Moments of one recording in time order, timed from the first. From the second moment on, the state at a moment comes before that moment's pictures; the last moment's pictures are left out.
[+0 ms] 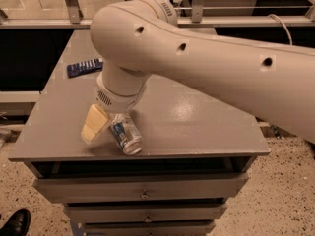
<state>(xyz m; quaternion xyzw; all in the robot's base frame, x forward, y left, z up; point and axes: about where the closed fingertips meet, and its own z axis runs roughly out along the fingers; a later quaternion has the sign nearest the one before) 0.485 0.094 0.842 -0.41 0.89 0.10 0.16</state>
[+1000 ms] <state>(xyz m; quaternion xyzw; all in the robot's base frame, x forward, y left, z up) 0.536 0.080 0.860 -0.39 0.89 0.10 0.21</state>
